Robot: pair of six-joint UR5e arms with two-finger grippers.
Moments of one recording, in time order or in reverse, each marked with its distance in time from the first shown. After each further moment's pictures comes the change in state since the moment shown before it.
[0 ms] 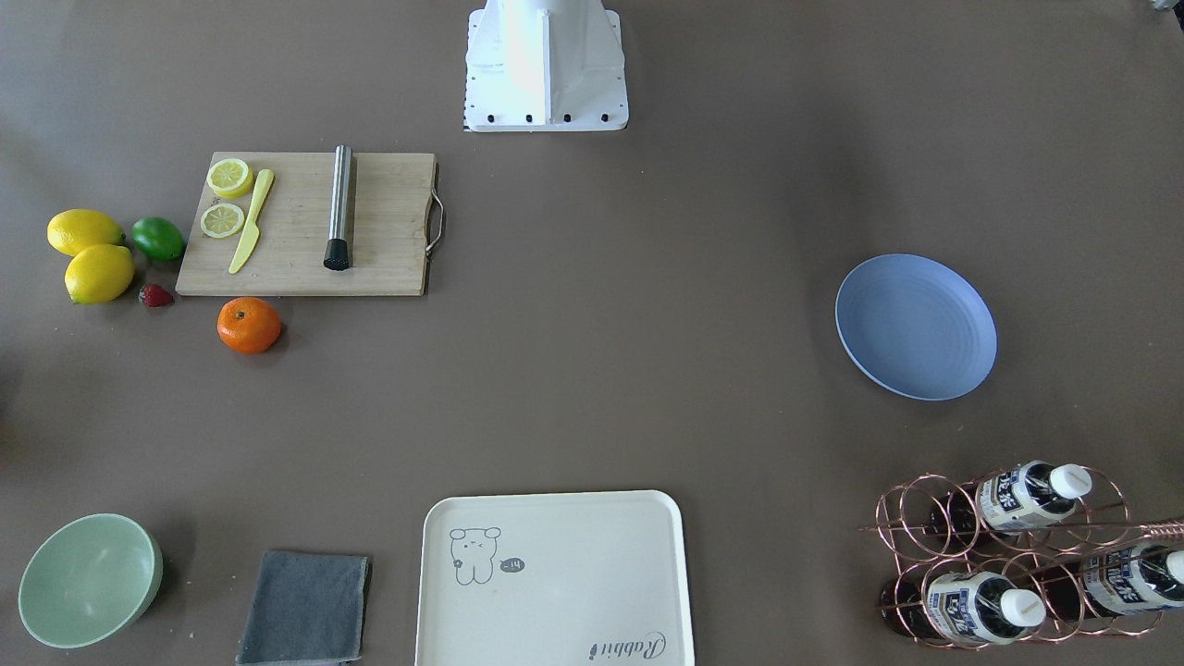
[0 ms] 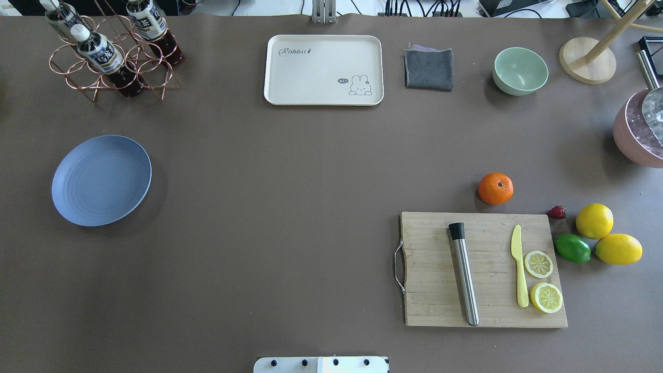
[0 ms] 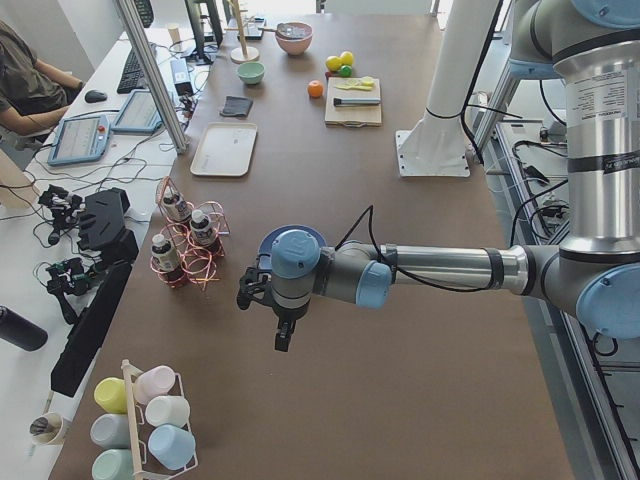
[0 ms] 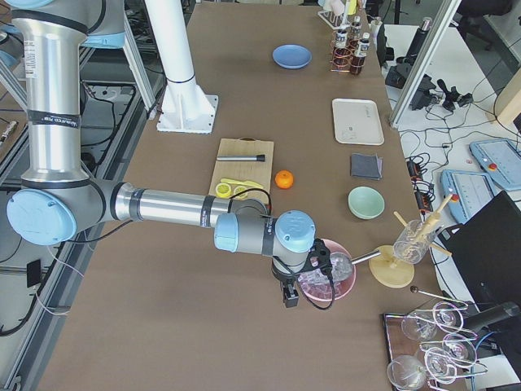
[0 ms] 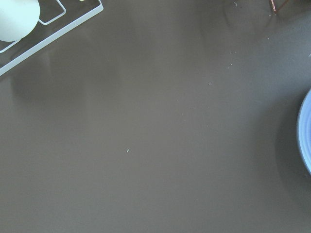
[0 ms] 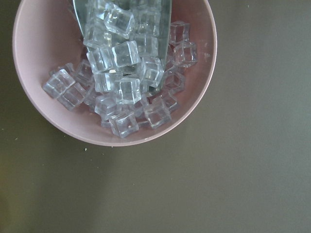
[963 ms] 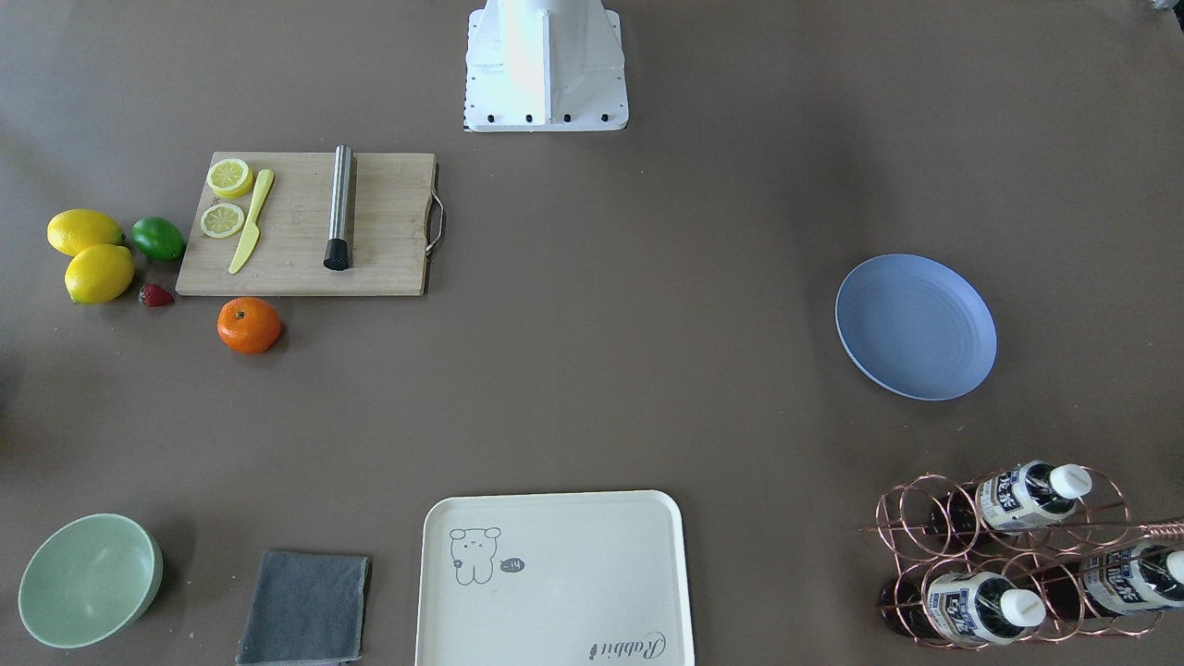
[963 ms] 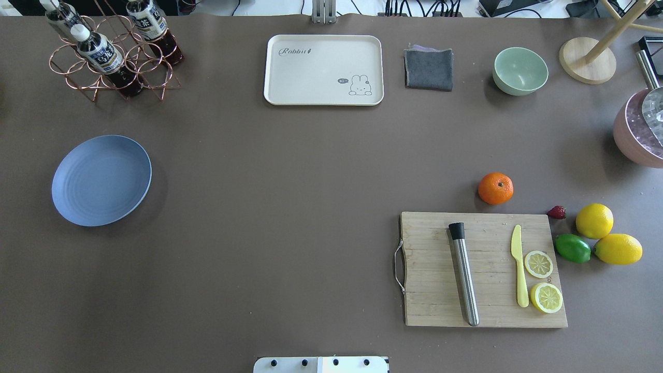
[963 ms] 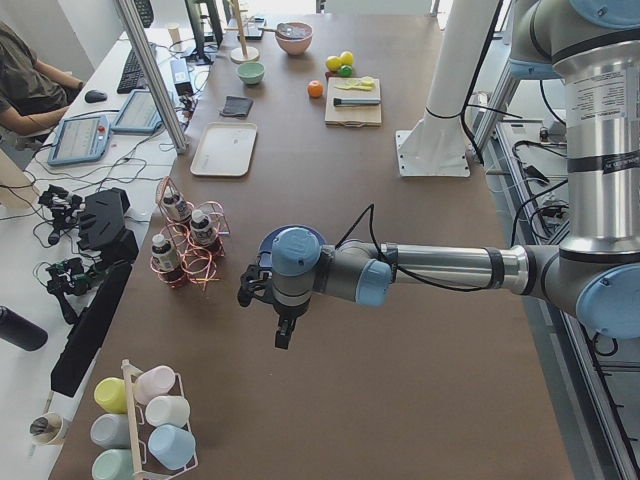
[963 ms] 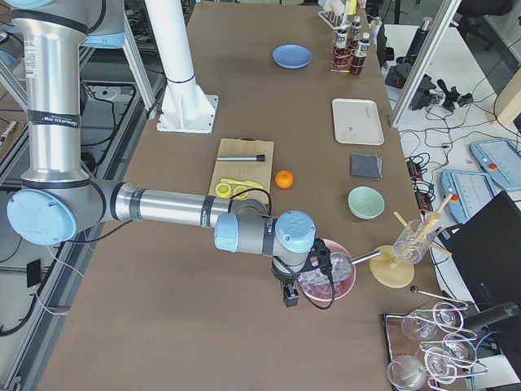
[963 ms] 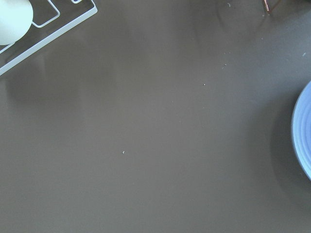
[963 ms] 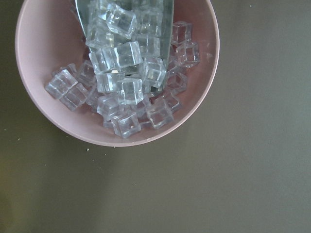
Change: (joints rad) left arm 0.009 0.005 -0.009 0.000 -0.002 0.009; right arm 0.000 -0.001 -0.001 0.000 0.007 0.001
